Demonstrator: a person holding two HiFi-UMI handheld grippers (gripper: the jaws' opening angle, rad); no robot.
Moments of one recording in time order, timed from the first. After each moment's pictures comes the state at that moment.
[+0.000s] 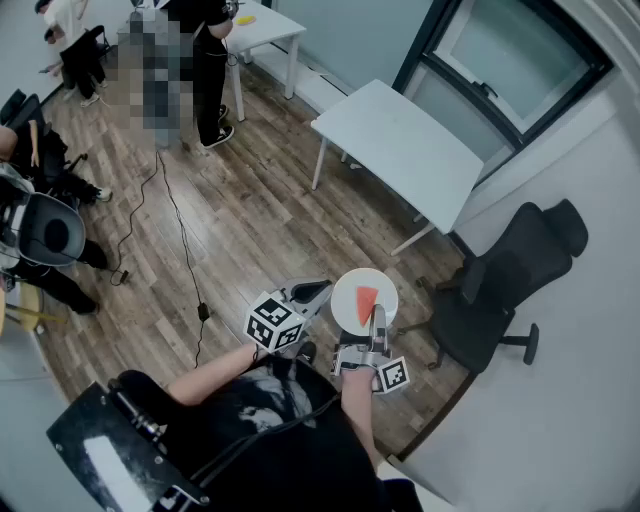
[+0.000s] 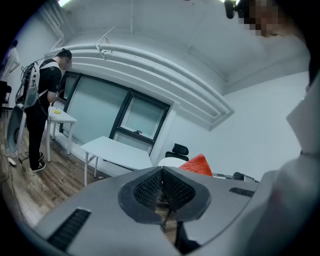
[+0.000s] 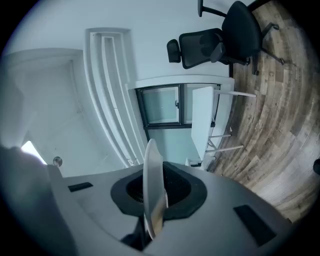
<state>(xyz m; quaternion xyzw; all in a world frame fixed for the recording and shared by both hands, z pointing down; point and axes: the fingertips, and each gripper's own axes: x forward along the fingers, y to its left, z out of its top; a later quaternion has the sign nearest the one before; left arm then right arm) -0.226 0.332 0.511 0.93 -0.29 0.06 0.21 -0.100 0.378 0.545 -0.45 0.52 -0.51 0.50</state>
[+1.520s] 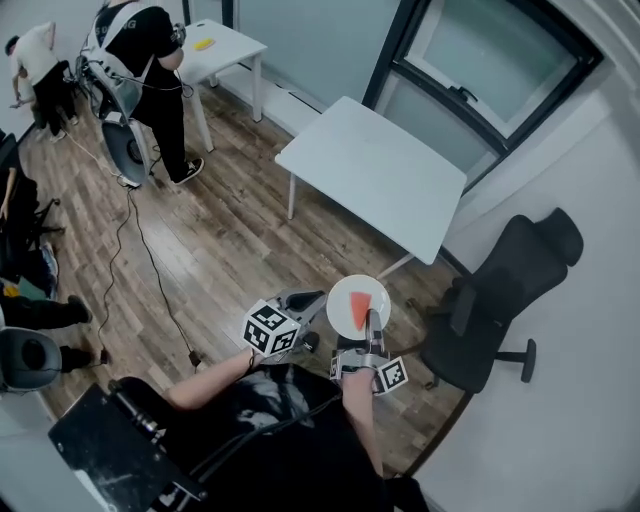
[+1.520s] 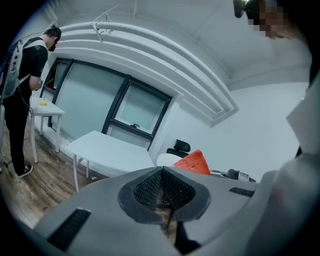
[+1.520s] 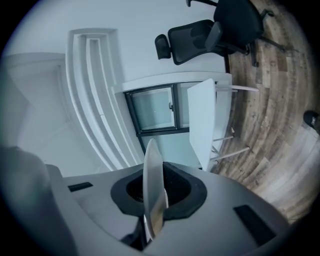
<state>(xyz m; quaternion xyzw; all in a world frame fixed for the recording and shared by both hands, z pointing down) -0.167 0.165 0.550 0.94 -0.24 0.09 0.24 -0.042 0.213 0.580 -0.46 0.49 -0.52 0.53</state>
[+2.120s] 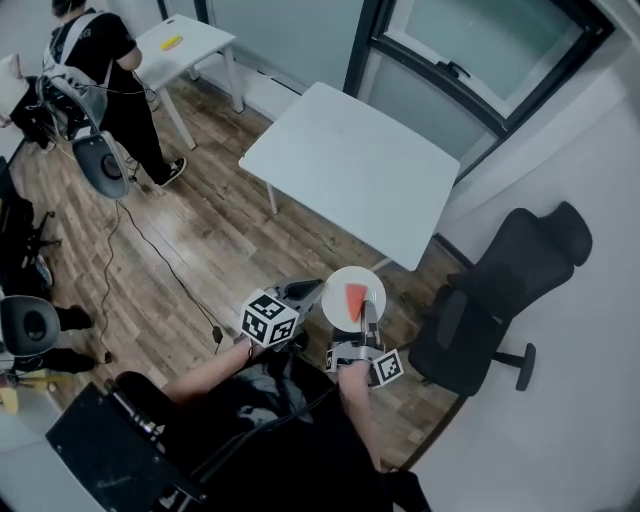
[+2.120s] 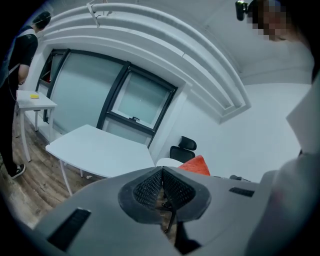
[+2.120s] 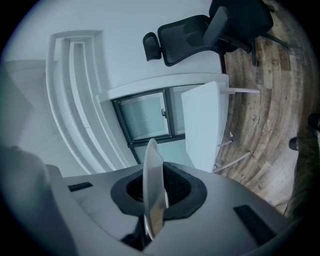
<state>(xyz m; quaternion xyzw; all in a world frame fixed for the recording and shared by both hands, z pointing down) -0.040 0.060 0.564 0.93 -0.23 0.12 0.25 0.072 0.121 0.608 -0.46 0.44 -0.54 0.54</state>
